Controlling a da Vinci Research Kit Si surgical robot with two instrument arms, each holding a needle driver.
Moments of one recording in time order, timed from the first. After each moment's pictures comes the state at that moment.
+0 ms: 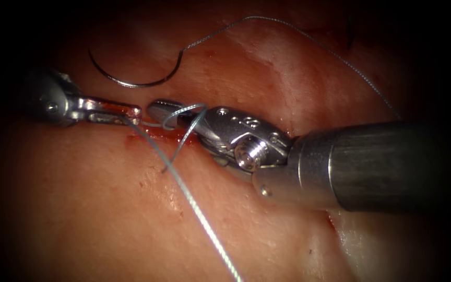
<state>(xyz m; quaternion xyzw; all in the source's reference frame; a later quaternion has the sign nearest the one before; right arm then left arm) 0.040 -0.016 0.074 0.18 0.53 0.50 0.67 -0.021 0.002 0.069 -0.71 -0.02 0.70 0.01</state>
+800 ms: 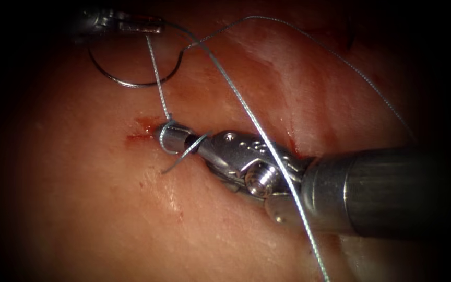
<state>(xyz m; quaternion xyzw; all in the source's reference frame) 0.039 -0.019 0.072 0.13 0.50 0.50 0.70 -0.022 0.014 0.076 -0.68 -0.05 0.73 0.04</state>
